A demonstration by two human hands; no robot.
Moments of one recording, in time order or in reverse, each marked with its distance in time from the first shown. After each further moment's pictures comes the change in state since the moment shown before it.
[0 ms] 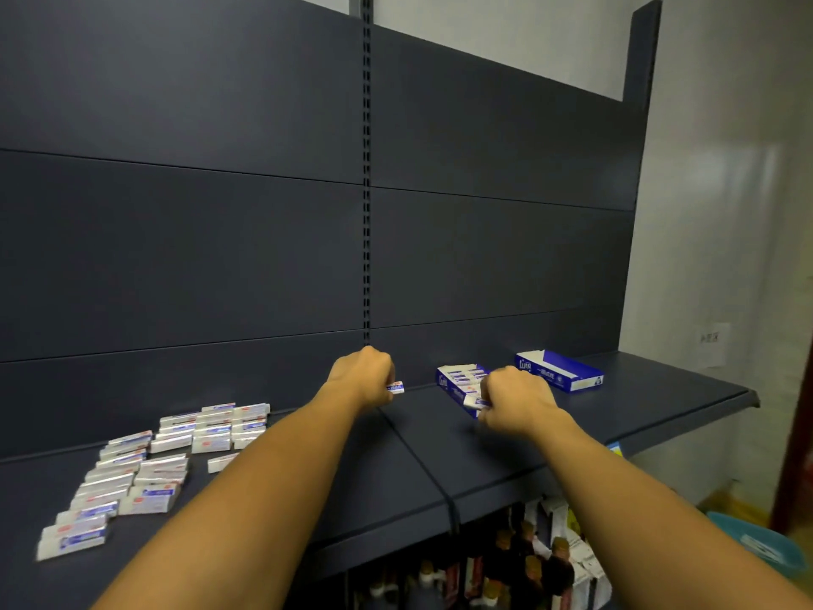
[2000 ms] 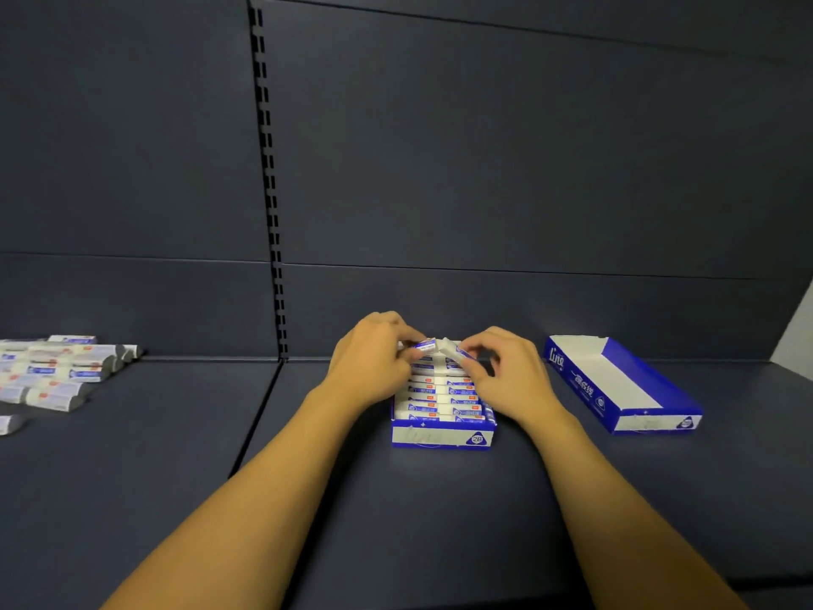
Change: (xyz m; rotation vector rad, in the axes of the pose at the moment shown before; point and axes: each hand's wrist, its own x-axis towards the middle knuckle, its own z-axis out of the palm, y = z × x) left_hand 0.198 0.117 0.144 -0.308 0.290 -0.266; right_hand 0.249 0.160 0.188 0.813 0.180 -0.389
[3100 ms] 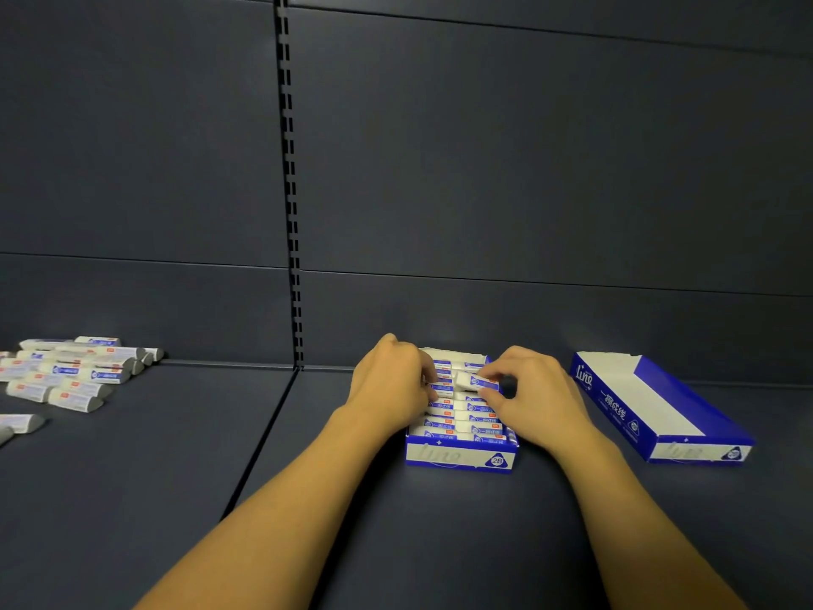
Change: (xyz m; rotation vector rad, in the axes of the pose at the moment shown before) left_hand -0.005 0.008 0.011 0.172 -0.068 -0.105; right_hand -0.001 -0.010 -0.010 -0.262 -0.159 0.028
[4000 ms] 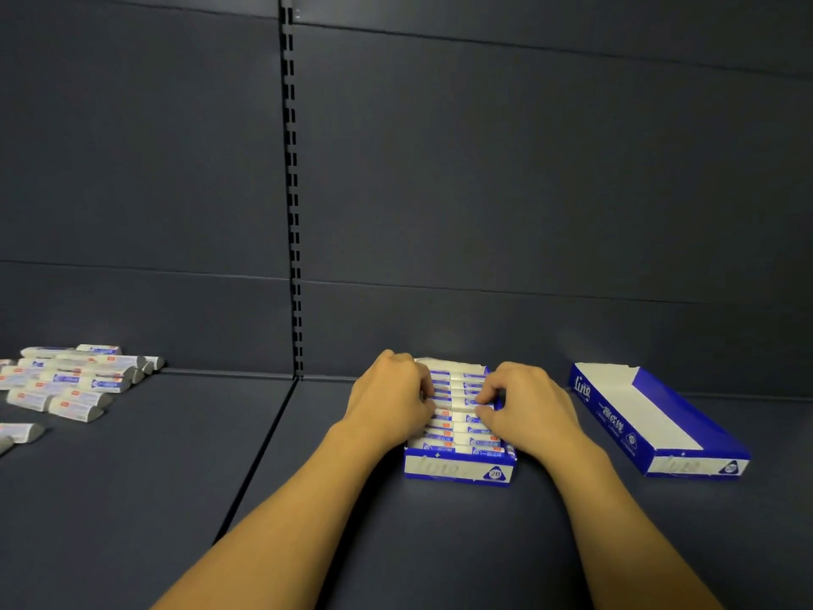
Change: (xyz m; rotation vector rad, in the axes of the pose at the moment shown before) left_hand 0.000 -0.007 0.009 -0.069 0.026 0.037; right_hand 0.005 -0.007 0.000 -0.062 -0.058 0.037
